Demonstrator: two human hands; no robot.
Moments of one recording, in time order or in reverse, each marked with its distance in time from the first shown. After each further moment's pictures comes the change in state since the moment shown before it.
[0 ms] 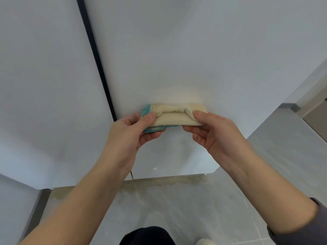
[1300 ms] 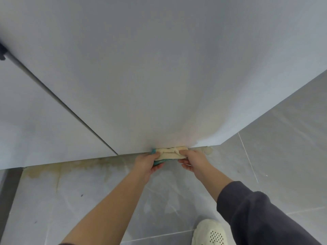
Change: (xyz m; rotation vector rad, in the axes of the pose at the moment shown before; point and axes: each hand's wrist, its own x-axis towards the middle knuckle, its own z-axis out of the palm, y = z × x) left_hand 0.094 -0.327 -0.076 0.109 0.354 -0.713; right_hand 0.126 0.295 -0.145 -0.236 0.330 0.625
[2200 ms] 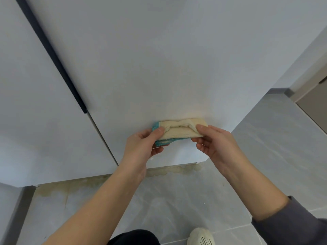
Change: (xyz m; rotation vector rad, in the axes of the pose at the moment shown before) left_hand -0.224 0.120 0.022 0.042 -0.224 0.502; right_hand -0.229 -0.131 -0.037 0.211 -0.123 -0.511
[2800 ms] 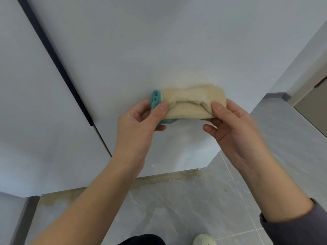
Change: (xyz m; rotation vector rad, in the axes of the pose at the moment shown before) left_hand -0.034 0.070 0.018 -0.003 -0.118 0.483; right_hand -0.031 -0.059 0.011 0.149 -0.233 -0.375
